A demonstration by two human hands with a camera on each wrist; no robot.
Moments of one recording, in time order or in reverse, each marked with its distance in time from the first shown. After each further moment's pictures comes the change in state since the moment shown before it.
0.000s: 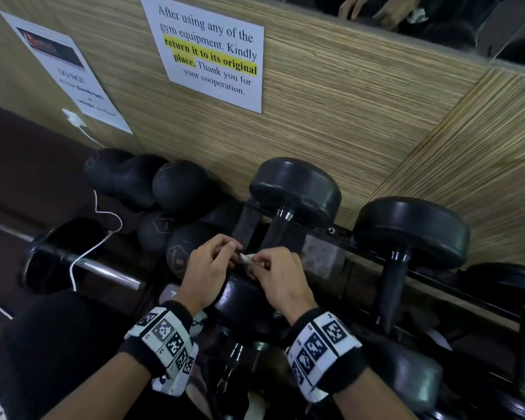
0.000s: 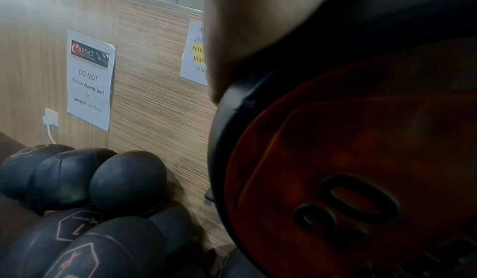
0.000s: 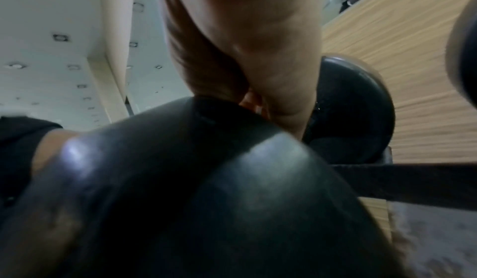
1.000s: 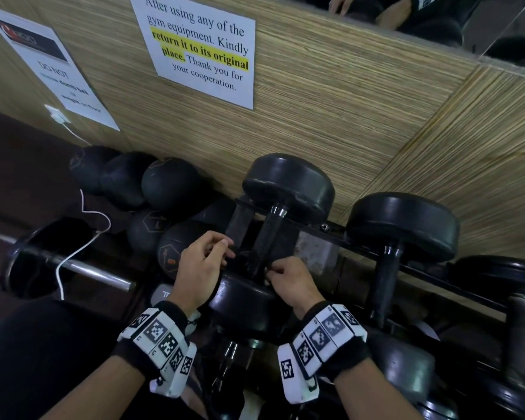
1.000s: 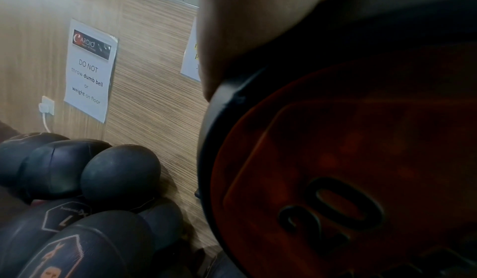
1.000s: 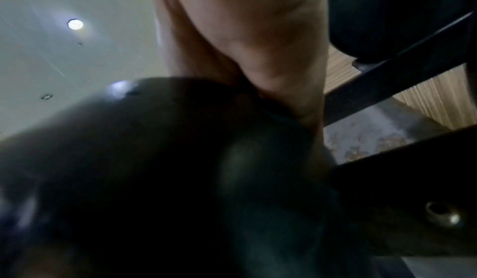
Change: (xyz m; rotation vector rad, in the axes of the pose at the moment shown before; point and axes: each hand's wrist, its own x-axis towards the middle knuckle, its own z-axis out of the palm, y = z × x) left_hand 0.000 -0.004 0.001 -0.035 0.044 -0.005; right_hand 0.010 0.035 0.003 0.133 -0.062 0.311
